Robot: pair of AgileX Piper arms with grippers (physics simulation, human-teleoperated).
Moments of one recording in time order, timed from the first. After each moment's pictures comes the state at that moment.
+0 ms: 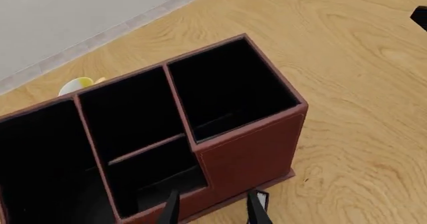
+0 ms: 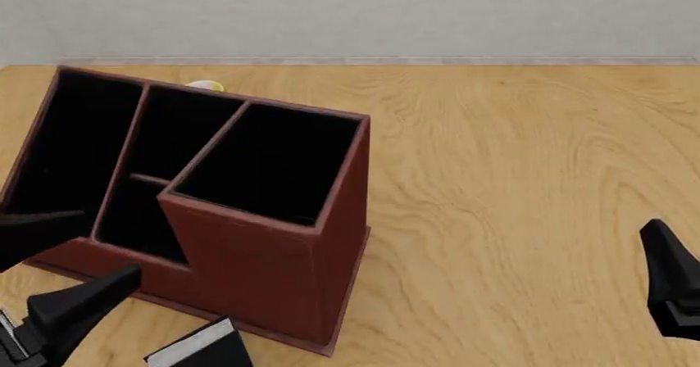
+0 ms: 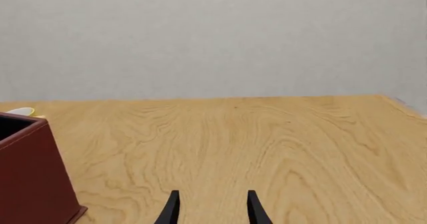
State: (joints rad) left arm -0.59 0.30 -0.42 0.57 0.15; right arm -0.01 0.01 0.00 -0.01 0.02
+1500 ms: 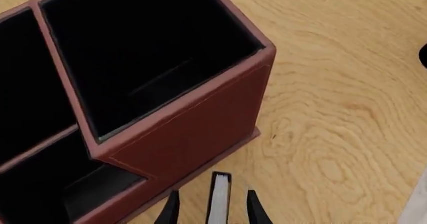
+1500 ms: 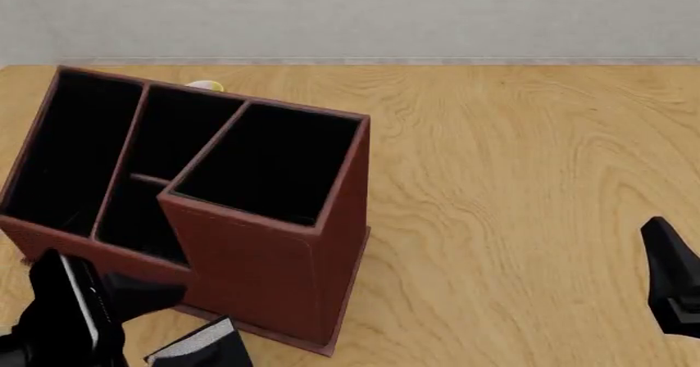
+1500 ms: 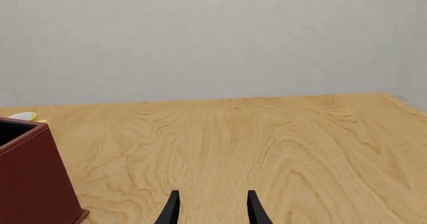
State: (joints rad) left arm -0.80 0.58 -0.22 0.36 0.09; right arm -0.01 0.03 0.00 -0.02 0.04
